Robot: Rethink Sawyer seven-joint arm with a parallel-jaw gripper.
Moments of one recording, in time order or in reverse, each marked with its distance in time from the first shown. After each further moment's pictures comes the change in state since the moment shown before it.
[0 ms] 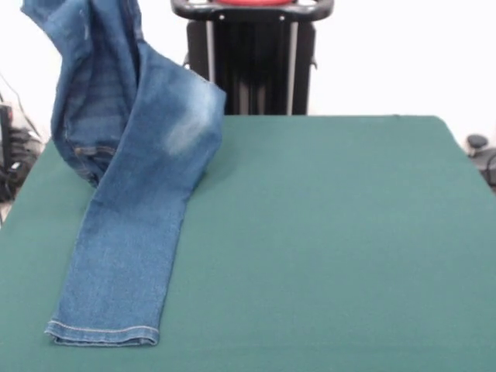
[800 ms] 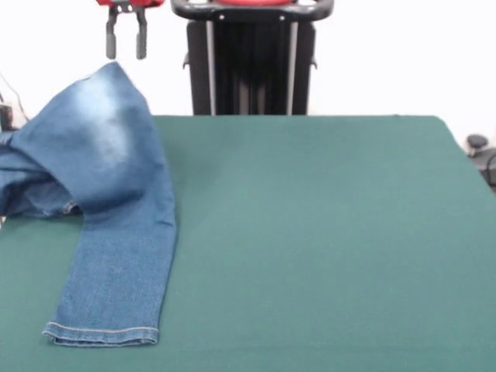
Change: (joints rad) arm -0.040 0.489 0.112 -0.155 0.047 0.145 0.000
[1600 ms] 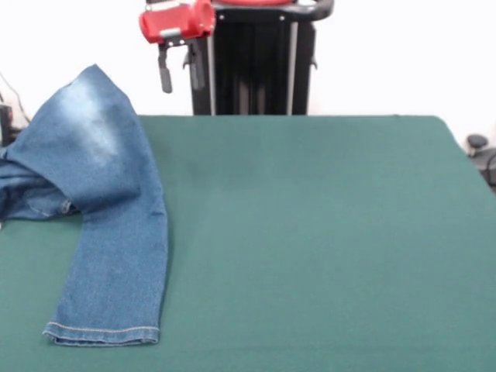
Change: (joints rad) arm 0.096 0.158 0.015 -0.027 0.000 -0.003 0.000
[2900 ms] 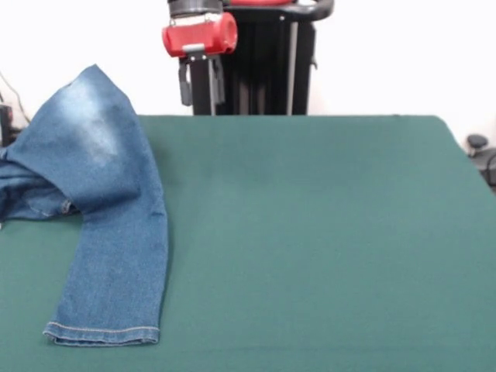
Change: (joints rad) arm 0.238 0.080 -0.246 -0.067 0.003 -0.142 0.000
